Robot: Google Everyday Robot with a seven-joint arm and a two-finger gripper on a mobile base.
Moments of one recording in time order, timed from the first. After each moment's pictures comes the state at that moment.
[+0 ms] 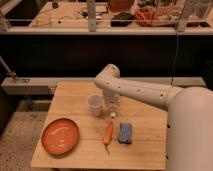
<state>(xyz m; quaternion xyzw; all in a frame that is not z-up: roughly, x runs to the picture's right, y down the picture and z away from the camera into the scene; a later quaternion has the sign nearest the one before) 0.041 0.081 0.849 -0.24 -0.15 -0.68 0.67</state>
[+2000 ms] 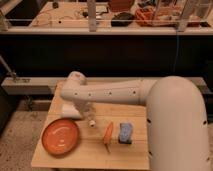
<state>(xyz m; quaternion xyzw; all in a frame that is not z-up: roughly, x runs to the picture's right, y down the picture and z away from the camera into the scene) -0.107 0.118 0.797 -0.20 -0.18 -0.79 0.55</state>
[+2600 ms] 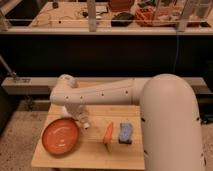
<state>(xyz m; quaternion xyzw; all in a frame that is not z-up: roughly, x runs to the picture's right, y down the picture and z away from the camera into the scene) -0.142 0.132 0.780 -0.18 -0.19 -0.82 0.51</state>
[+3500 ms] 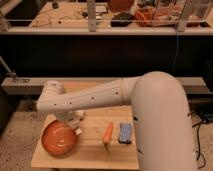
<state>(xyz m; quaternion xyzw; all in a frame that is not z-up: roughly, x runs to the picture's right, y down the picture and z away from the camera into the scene) -0.185 0.158 0.756 -0.16 -0.21 -0.85 0.46</state>
